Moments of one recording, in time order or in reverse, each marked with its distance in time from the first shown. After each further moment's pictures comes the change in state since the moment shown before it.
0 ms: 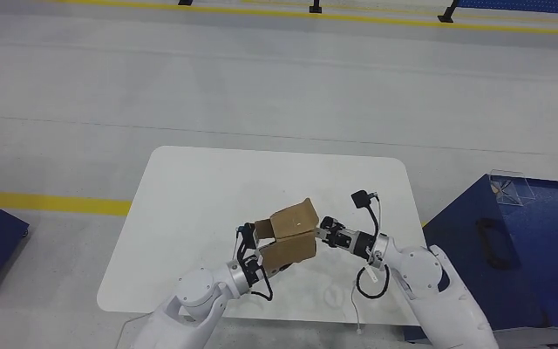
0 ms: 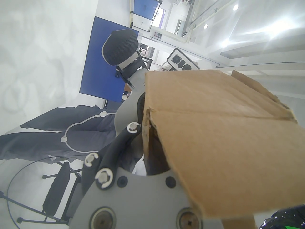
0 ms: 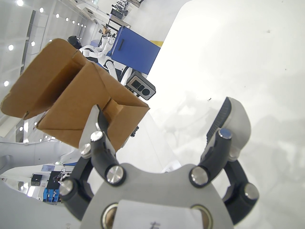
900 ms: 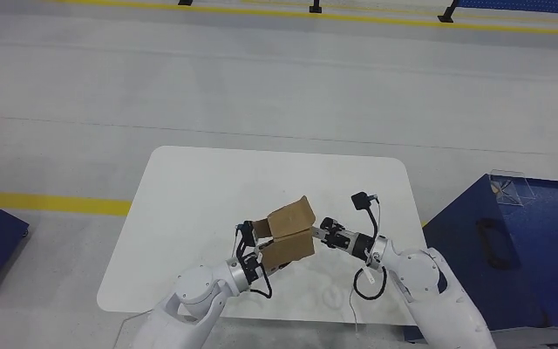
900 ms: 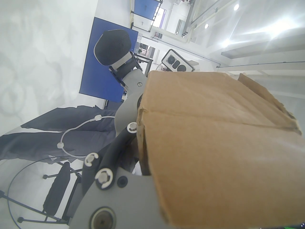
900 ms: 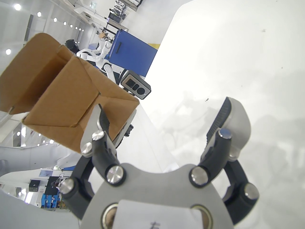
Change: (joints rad) left arm -0.013 0.001 -0.004 0.000 -0.002 0.018 0.001; right arm -0.012 0.000 -0.003 0.010 0.001 0.002 -0.040
